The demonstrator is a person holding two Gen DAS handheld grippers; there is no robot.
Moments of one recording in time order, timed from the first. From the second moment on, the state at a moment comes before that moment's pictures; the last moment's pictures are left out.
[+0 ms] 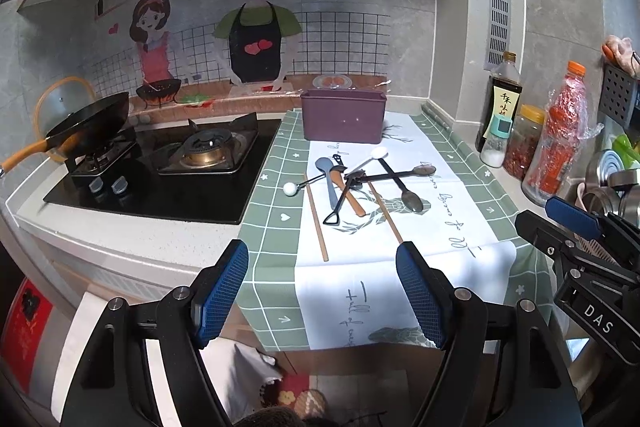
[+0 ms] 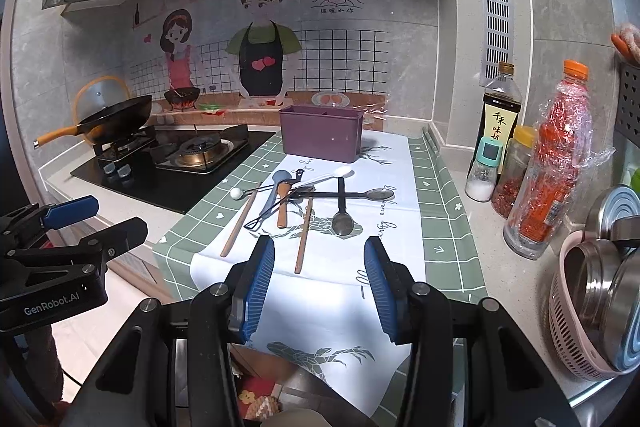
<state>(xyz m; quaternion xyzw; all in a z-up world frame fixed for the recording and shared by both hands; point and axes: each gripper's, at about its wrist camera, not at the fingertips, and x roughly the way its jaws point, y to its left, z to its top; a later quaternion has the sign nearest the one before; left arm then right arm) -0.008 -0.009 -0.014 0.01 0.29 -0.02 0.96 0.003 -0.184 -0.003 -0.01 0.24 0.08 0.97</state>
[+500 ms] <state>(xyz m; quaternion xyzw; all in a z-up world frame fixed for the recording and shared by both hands) -0.014 -0.011 -0.019 0.01 0.29 -0.02 0.96 0.003 -0.183 -0.005 -0.02 0.25 0.08 0.97</state>
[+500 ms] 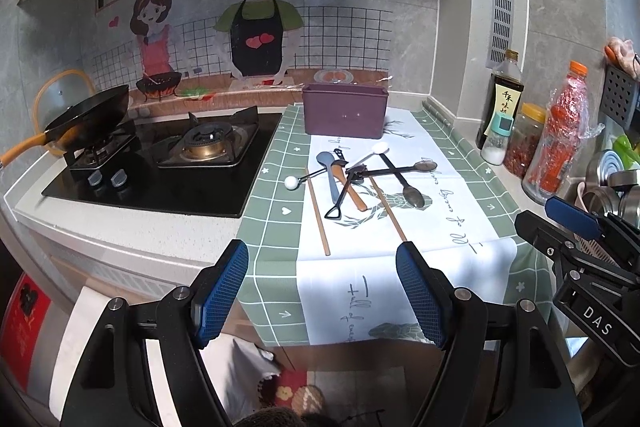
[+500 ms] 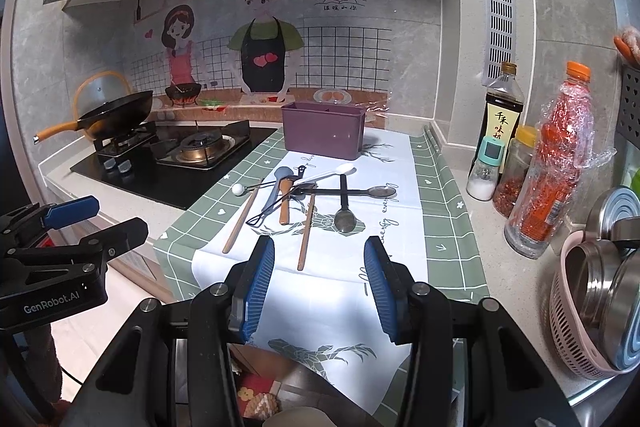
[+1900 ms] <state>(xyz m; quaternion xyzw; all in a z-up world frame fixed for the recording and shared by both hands) -0.010 0.015 -0.015 0.01 0.30 -0.03 0.95 0.021 -0.179 -0.013 -0.02 0.25 0.09 0.96</state>
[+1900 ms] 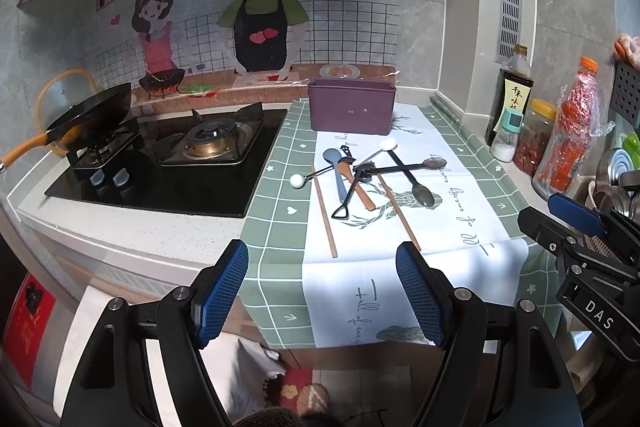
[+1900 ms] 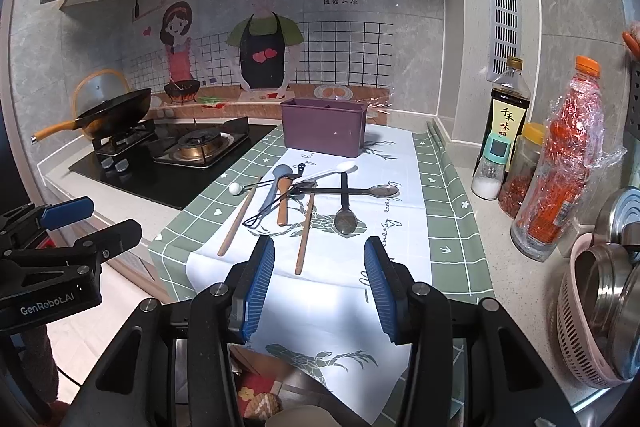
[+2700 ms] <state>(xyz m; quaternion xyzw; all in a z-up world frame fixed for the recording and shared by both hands) 0.149 0.049 -0.031 -0.03 0.36 -0.09 0.93 0.122 -0.201 -0.026 -0.02 0.31 0.03 0.95</state>
